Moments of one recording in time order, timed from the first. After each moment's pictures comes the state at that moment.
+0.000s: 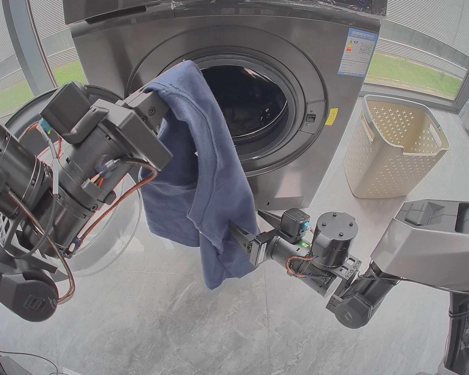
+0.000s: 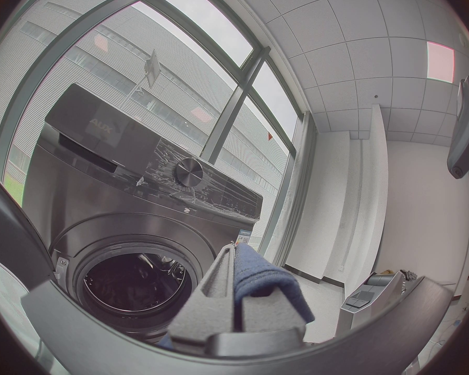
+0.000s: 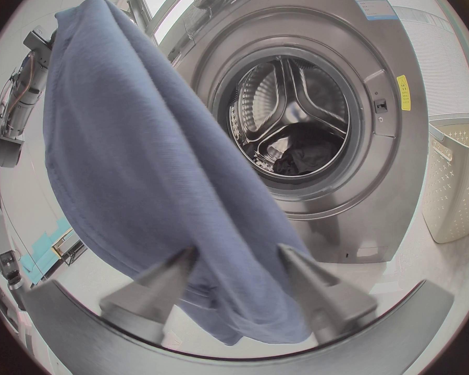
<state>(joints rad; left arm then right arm) -0.65 1.59 -0.69 -1.48 -0.15 -0.14 0.71 2.27 -0.82 -1.49 -0.03 0.13</state>
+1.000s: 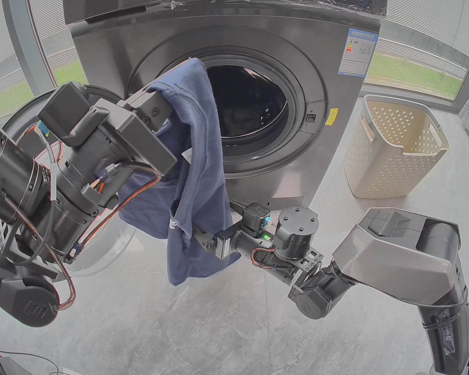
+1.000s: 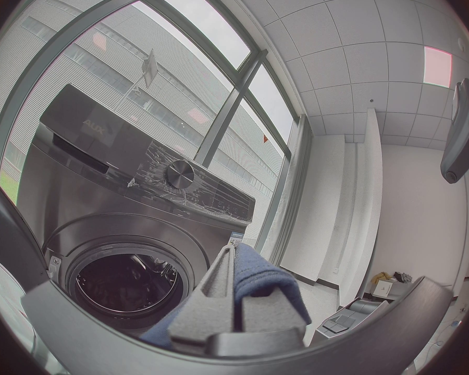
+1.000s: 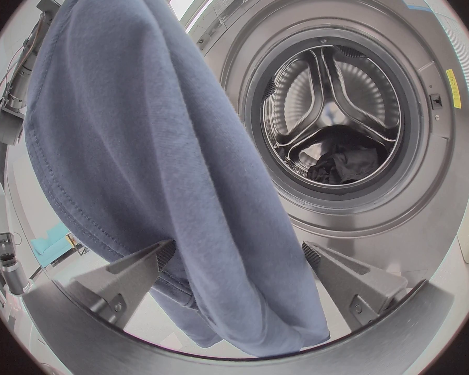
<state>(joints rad) -0.68 1.58 -0.69 -1.50 -0.15 -0.14 0.74 2.44 -1.15 -1.42 0.09 0.07</state>
